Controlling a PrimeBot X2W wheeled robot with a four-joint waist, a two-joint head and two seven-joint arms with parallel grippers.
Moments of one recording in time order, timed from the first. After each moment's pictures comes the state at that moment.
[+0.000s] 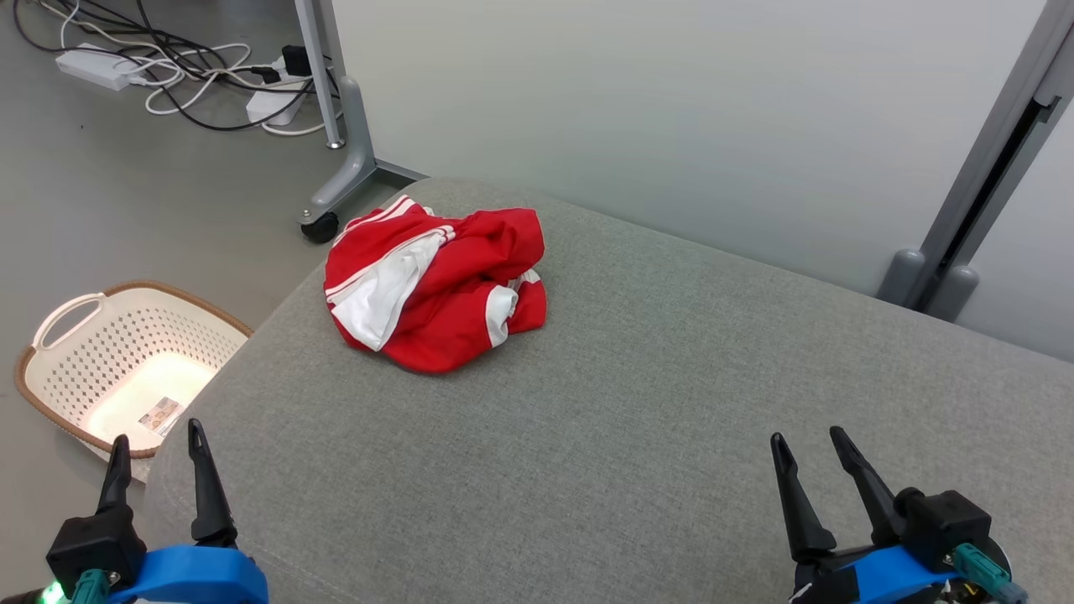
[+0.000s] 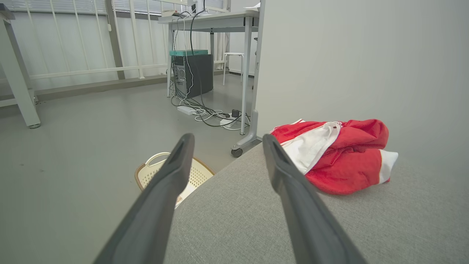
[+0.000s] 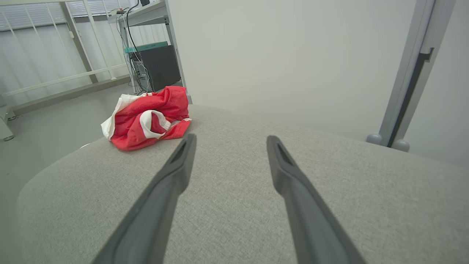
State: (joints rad) left arm 0.04 0.22 -0.04 0.12 -0.26 0.18 -0.15; right arm 0.00 -0.05 0.06 0.22 0.17 0.13 -0.20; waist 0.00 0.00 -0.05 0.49
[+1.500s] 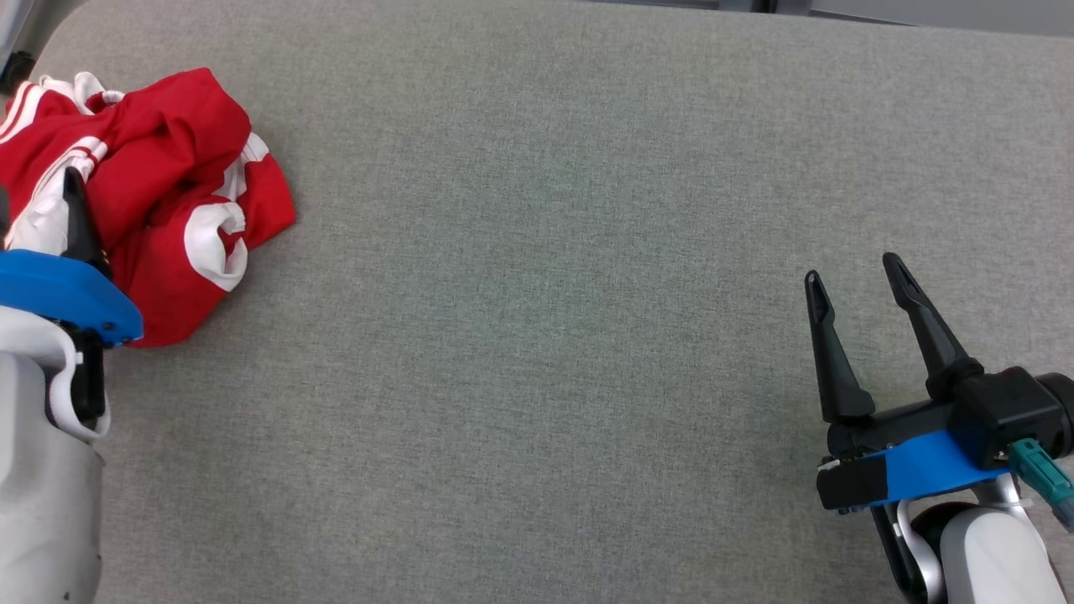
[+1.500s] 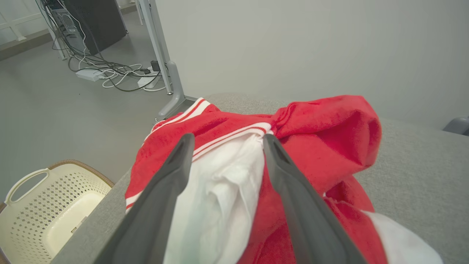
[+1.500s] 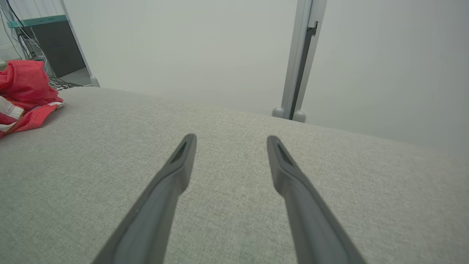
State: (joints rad) left arm -0.68 0.37 -0.02 0.76 -0.41 -0.04 -0.09; right arm -0.16 -0.05 0.01 -0.09 -0.02 0.13 -0.08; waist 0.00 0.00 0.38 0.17
